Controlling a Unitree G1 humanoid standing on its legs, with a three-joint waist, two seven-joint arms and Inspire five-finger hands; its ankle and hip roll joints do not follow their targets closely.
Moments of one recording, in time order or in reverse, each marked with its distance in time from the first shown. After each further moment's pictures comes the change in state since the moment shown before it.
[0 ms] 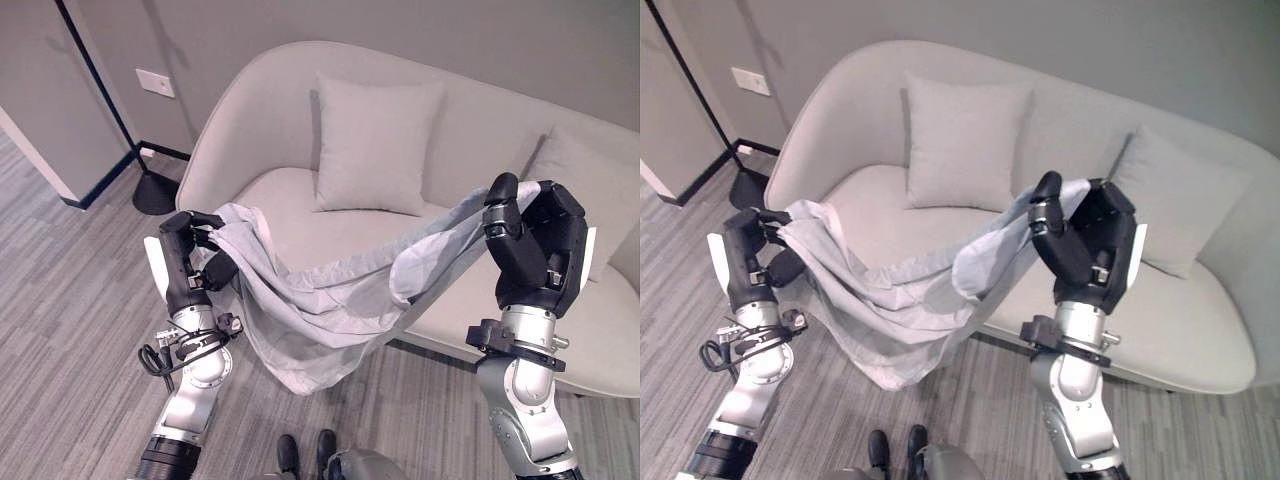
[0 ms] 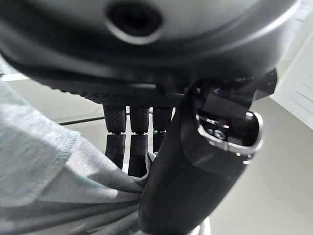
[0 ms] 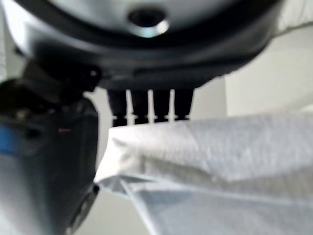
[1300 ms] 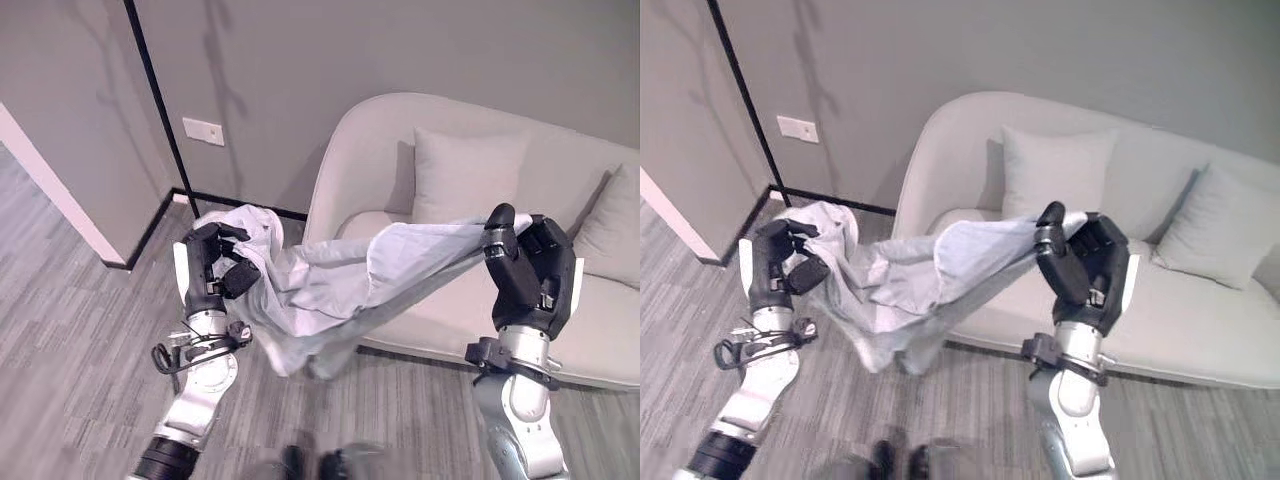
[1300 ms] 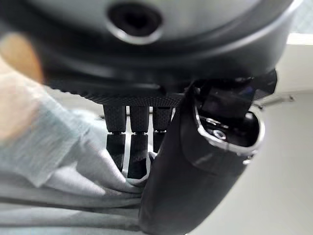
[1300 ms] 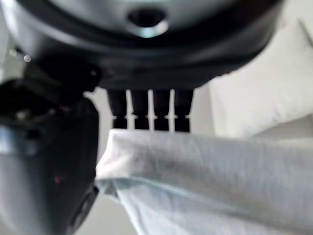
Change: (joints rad) left arm 0.039 0.022 -0.108 0.023 -0.100 -0.019 -0.061; right arm 0.053 0.009 -0.058 0.056 0.005 0.004 0.022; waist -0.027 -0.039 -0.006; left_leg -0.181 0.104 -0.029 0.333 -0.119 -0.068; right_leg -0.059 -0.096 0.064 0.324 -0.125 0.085
